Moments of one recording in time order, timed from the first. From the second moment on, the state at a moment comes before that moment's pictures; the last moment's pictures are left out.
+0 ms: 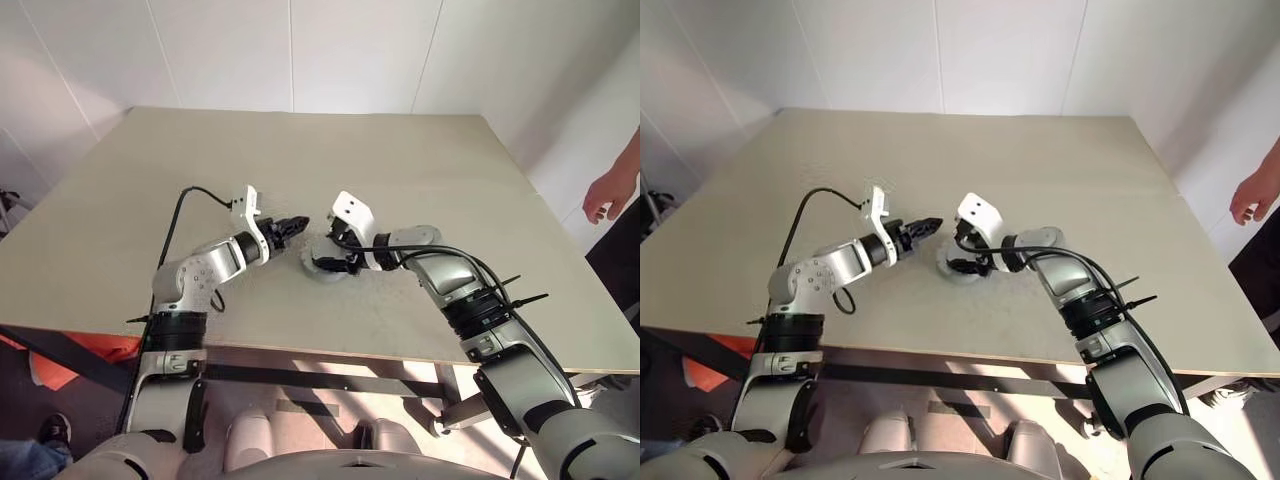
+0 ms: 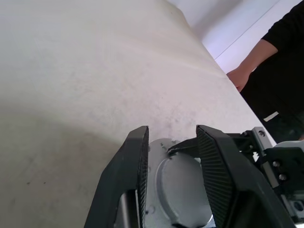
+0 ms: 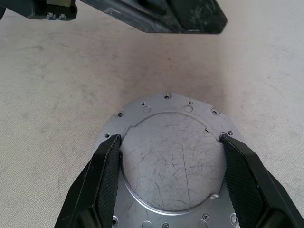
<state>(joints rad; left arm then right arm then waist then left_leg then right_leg) -0.56 0.12 0.19 0.16 -0.62 0.94 -0.42 -0.67 -0.35 0.36 0.28 0.05 0.53 0.87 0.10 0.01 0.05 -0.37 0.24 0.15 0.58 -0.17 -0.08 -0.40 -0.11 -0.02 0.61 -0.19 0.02</state>
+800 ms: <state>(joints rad) -0.55 0.12 0.14 0.24 -0.63 1.05 -0.42 -0.66 -0.35 0.36 0.29 0.05 0.53 0.84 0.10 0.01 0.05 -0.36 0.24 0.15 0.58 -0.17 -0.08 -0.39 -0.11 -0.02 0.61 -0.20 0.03</state>
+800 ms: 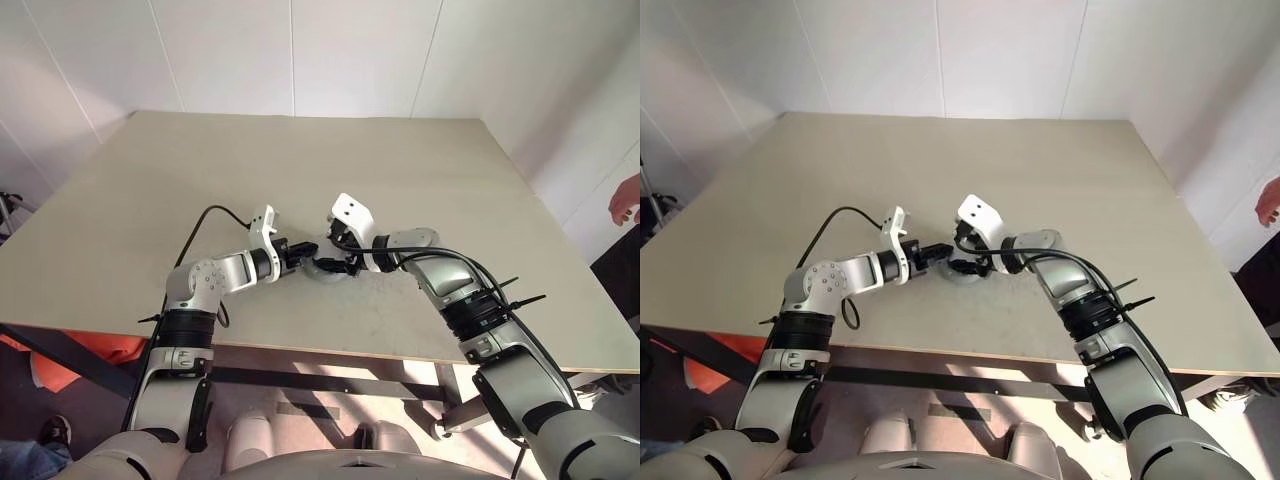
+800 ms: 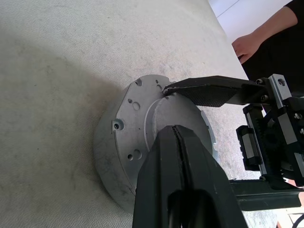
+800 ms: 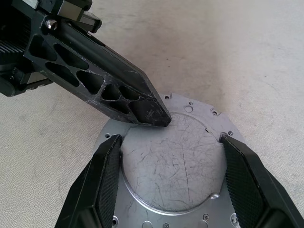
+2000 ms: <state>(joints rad) -0.58 0.15 0.16 0.30 -0.59 1.01 -0.41 -0.72 -0.45 0.01 0.46 0.39 1.18 0.94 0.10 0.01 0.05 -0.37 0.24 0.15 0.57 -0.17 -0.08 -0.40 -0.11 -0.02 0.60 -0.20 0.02</state>
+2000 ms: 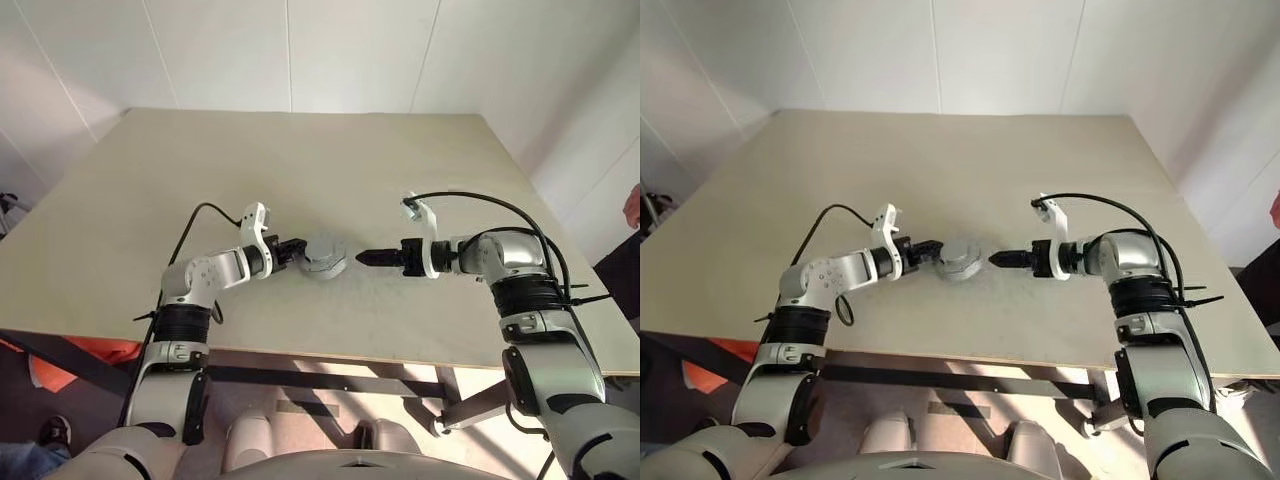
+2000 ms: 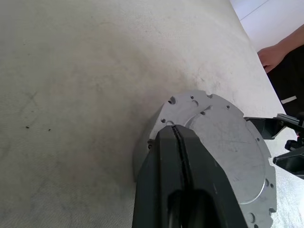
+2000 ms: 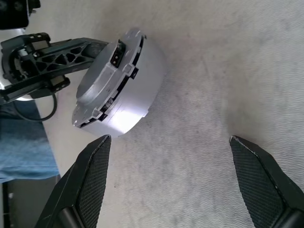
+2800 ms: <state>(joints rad) -0.58 0.15 0.16 0.34 -0.56 1.01 -0.41 -0.74 -0.34 -0.14 0.34 0.53 1.36 0.74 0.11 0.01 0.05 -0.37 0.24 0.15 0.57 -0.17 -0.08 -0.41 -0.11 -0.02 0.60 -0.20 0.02</state>
